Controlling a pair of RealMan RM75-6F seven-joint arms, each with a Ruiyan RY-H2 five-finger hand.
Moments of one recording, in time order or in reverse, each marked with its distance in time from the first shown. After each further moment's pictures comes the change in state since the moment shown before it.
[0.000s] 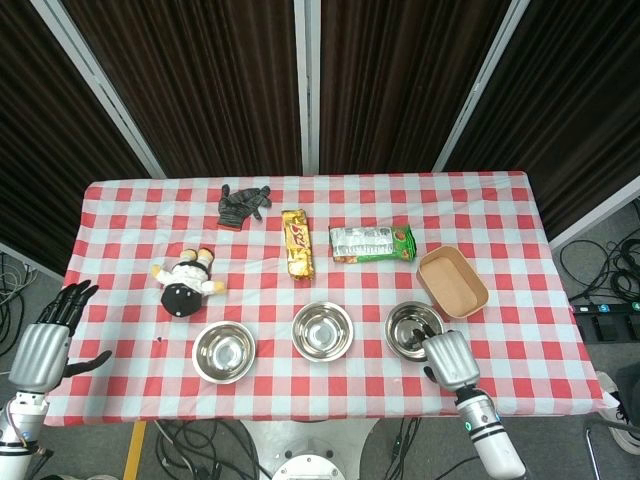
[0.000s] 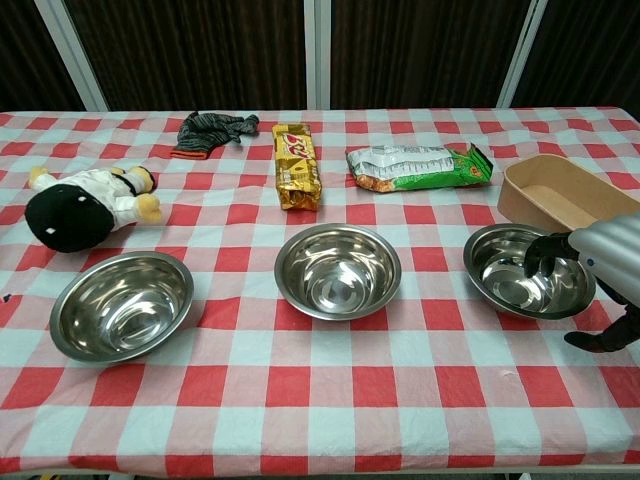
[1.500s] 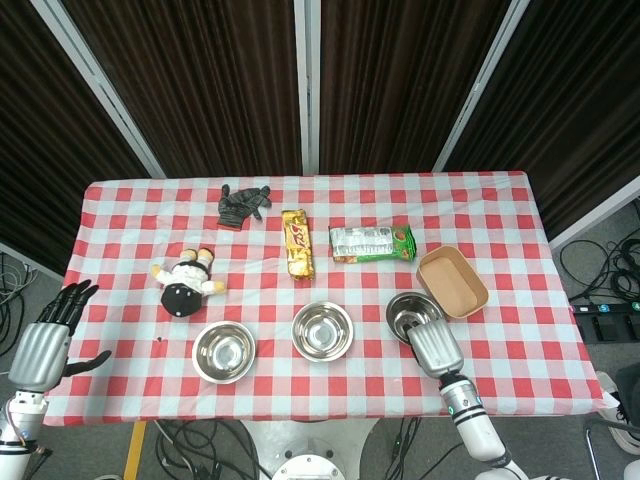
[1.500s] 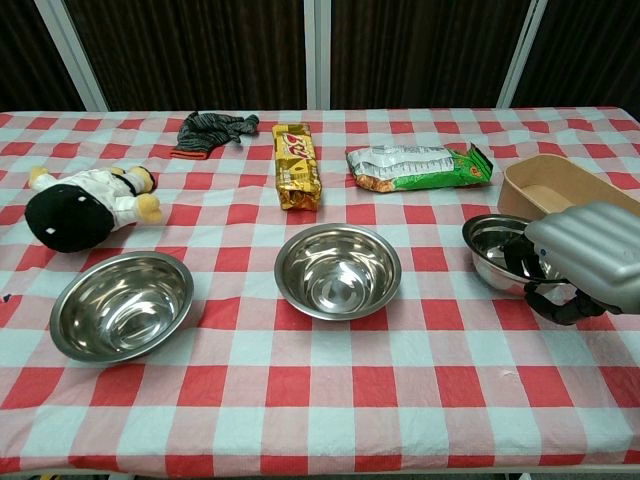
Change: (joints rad) left arm -0.003 0.005 0.000 0.004 0.000 -0.008 -0.008; right arm 0.100 -0.070 0.012 0.053 0.094 0.002 -0.078
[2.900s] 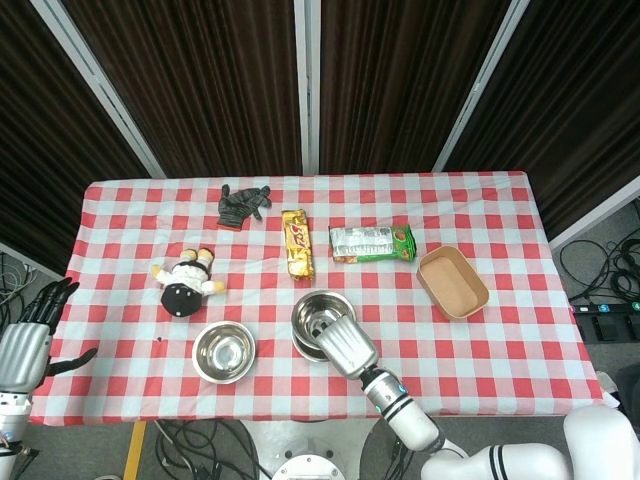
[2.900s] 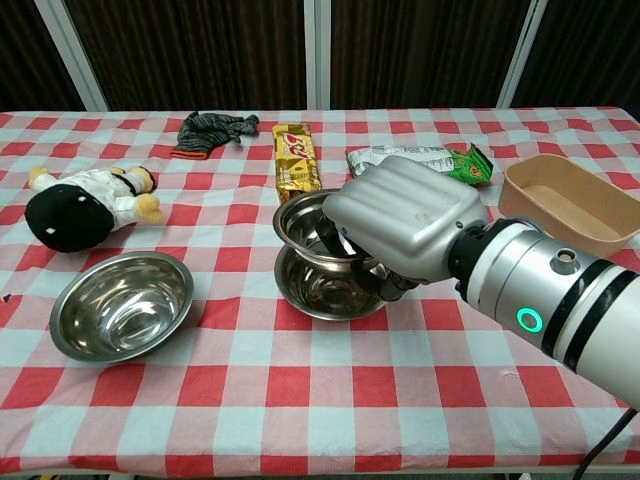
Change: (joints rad) left arm 0.019 0.012 -0.011 0.048 -0.019 0.022 -0.089; right arm 0.281 -0.132 0.067 -0.181 0.115 -0.120 -0.324
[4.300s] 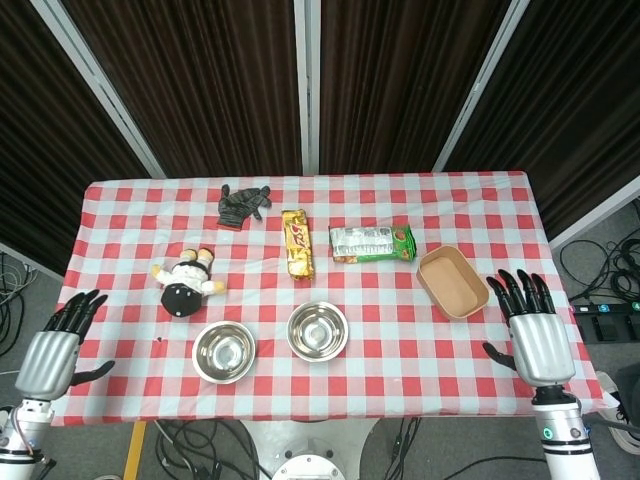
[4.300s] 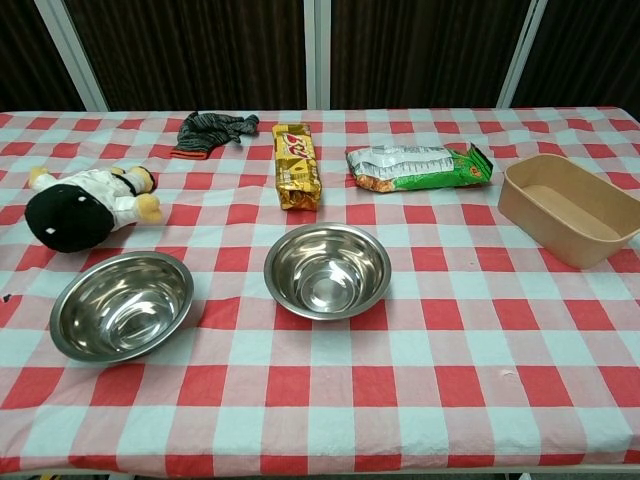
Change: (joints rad) left arm 0.001 0.018 0.044 -0.160 0.019 -0.046 0.244; right arm -0.405 0.585 -0.130 -0.211 -0.254 0.515 0.623
